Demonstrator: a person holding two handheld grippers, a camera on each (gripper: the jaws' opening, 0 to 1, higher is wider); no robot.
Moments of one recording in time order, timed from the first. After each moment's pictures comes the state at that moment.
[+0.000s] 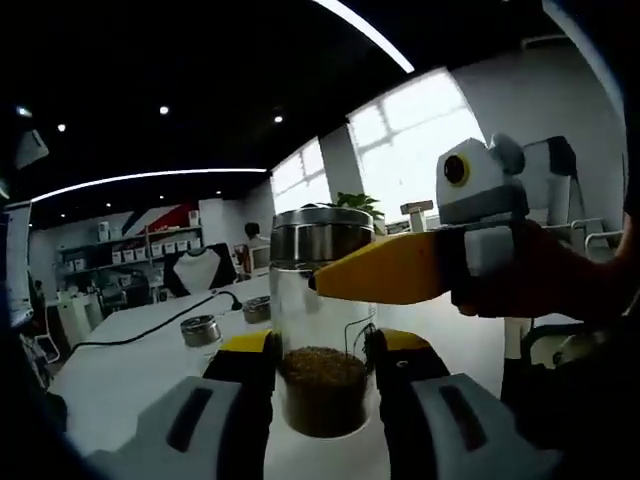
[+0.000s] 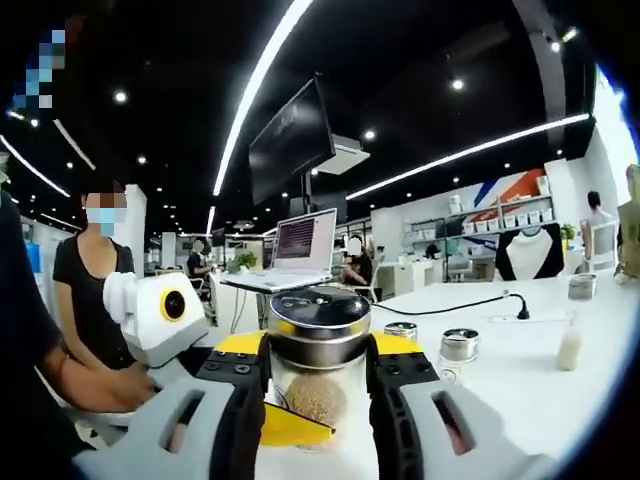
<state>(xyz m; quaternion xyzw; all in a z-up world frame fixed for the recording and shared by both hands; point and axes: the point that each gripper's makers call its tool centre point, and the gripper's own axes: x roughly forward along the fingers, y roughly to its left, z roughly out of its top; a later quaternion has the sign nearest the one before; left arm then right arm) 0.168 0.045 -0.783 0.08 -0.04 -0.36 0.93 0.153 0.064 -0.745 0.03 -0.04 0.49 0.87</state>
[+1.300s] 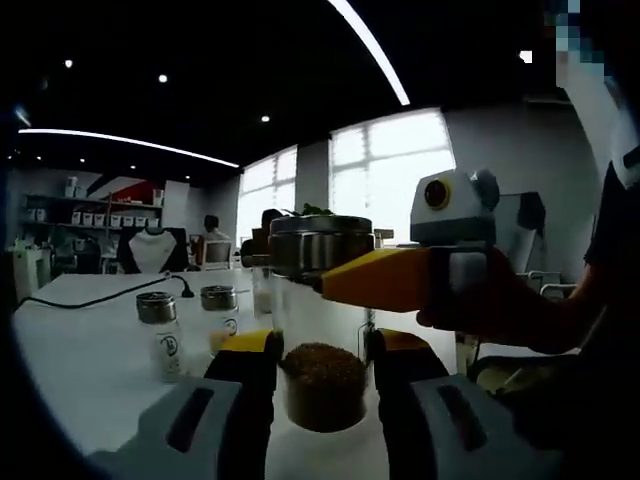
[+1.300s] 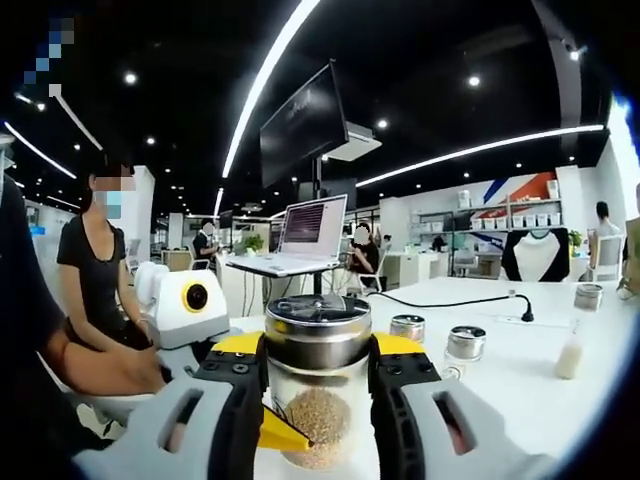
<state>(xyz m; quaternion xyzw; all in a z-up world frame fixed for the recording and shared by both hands) 0.155 0.035 -0.789 -0.01 -0.03 -0.47 0.88 0.155 0.066 -0.753 -0.01 -0.01 0.52 0.86</state>
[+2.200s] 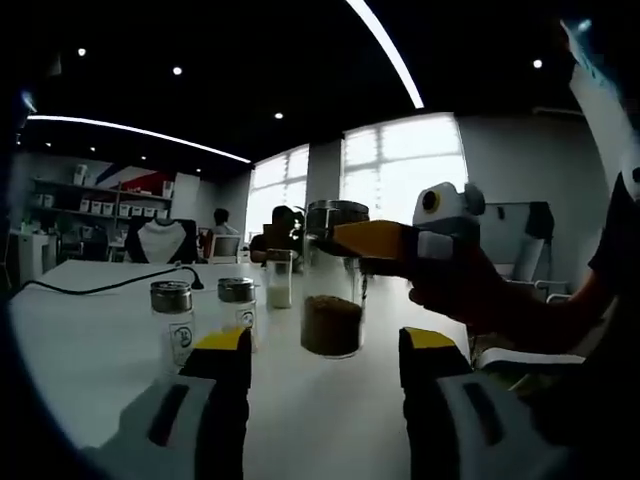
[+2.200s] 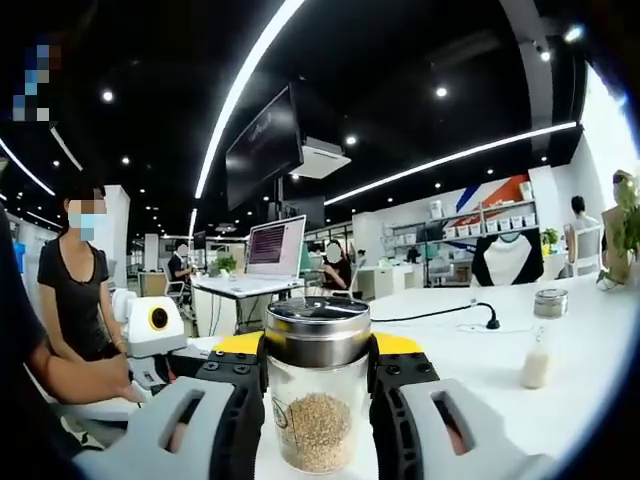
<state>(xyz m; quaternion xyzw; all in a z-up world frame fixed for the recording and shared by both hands) 0.175 0.050 -0.795 -0.03 -0.02 -0.43 0.90 0.211 0.013 -0.735 0.03 -0.03 0.46 0.89</state>
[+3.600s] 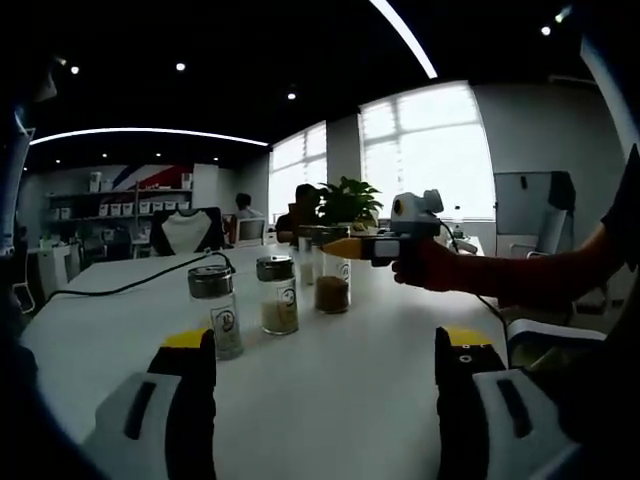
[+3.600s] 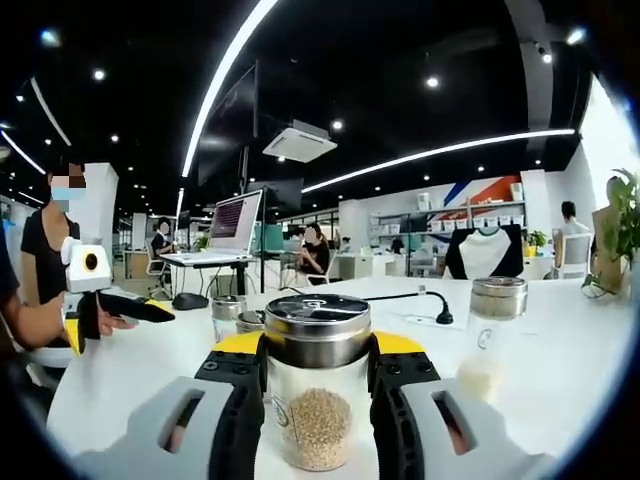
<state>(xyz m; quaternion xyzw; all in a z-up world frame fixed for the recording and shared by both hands) 0.191 0.073 -0.813 0.02 0.02 -0.40 0.92 0.313 -0.048 -0.781 0.00 -0.02 0.45 0.89</state>
